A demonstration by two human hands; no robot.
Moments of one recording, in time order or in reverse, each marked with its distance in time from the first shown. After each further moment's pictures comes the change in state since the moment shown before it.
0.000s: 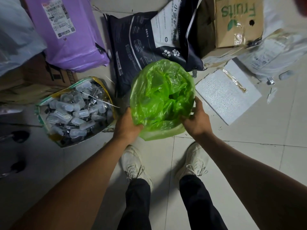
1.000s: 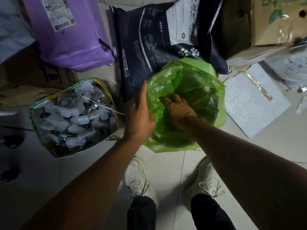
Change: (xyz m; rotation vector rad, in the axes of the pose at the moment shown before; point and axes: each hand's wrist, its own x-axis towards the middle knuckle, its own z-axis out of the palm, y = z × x) left_hand 0.056 0.013 0.013 0.029 0.227 0.324; right_hand 0.103 -0.035 0.098 -0.745 -0.398 -0.290
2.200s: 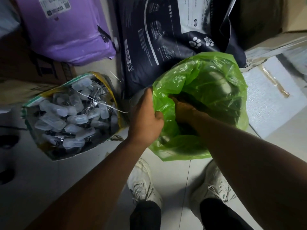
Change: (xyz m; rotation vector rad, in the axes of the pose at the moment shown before) left_hand 0.007 -0.006 0.006 -0.092 -0.032 -0.075; right_hand 0.058 0.017 0.038 0.073 -0.205 0.098
